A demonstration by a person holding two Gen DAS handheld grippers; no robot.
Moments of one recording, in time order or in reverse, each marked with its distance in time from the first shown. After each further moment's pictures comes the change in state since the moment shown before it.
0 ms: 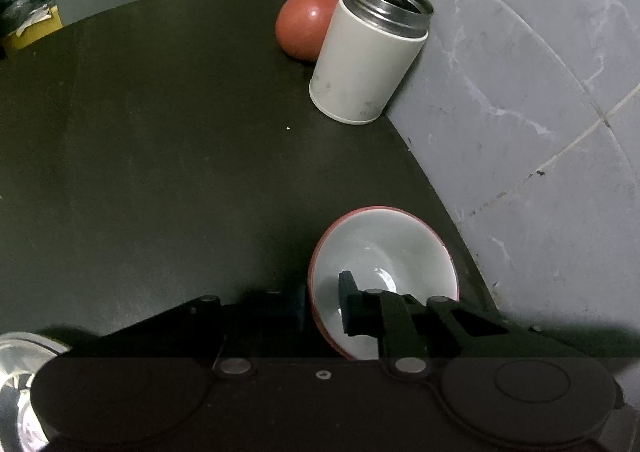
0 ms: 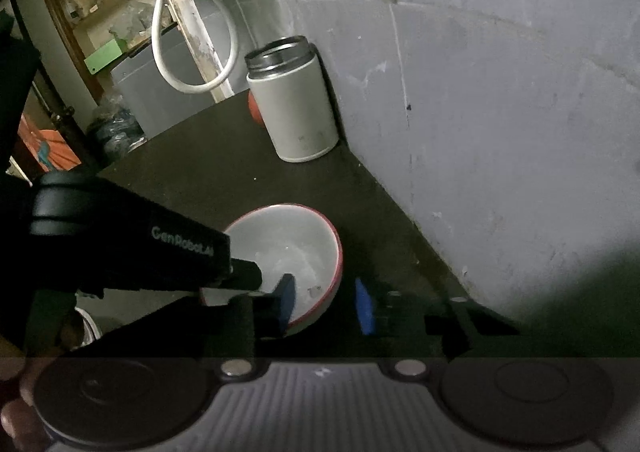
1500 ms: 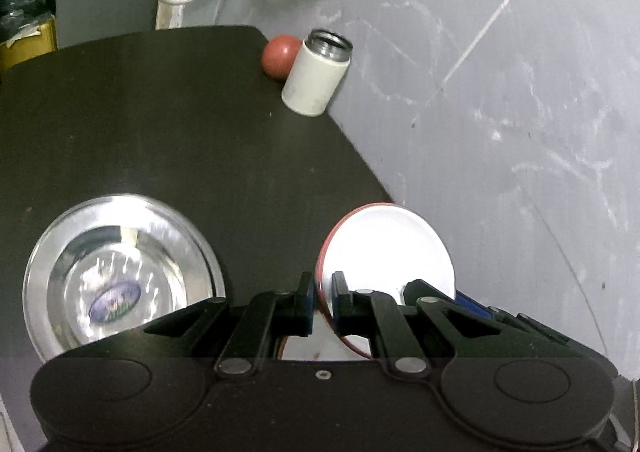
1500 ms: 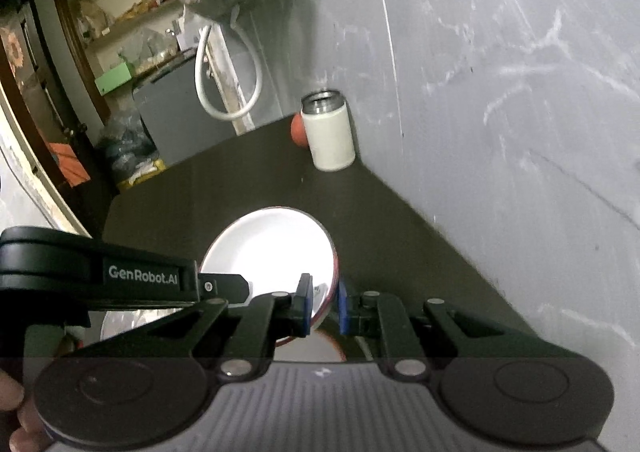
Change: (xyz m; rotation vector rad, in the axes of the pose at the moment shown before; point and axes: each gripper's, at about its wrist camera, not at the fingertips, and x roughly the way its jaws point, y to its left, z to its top) left arm -0.140 0.023 -0.112 0.042 -0.122 -0.159; right arm -0.147 0.059 -0.062 -0.001 -0.097 -0.058
